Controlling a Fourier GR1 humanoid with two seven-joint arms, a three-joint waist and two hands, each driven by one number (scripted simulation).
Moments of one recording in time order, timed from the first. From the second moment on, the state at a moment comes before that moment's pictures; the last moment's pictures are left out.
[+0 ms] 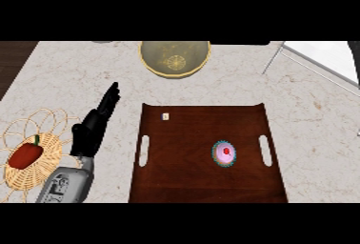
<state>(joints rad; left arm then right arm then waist) -0.20 0.14 -0.10 -1.41 -0.07 0.05 0.01 -1.26 -0.46 -0.26 -0.61 1.69 -0.43 0.98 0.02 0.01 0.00</state>
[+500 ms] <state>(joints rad) -0.20 0.13 -0.11 -1.42 -0.08 0.05 0.02 -1.22 -0.50 -0.38 -0.60 1.53 -0.73 0.84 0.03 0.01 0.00</state>
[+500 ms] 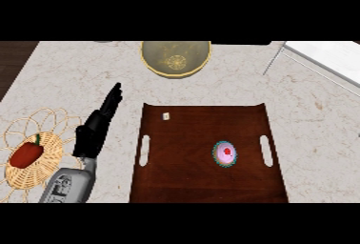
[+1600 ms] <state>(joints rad) -0.20 0.13 -0.08 -1.43 -0.09 0.03 0.03 -1.13 -0.56 -0.45 -0.59 1.58 -0.79 1.01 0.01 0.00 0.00</state>
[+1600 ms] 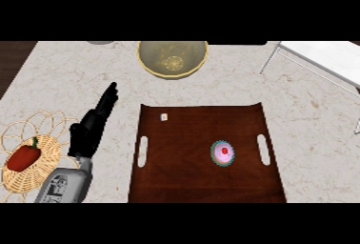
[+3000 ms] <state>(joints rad) -0.15 0.13 -0.03 -1.42 -0.09 0.04 0.01 -0.99 -0.54 -0.59 -1.38 1.43 -0.56 1.13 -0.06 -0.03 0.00</state>
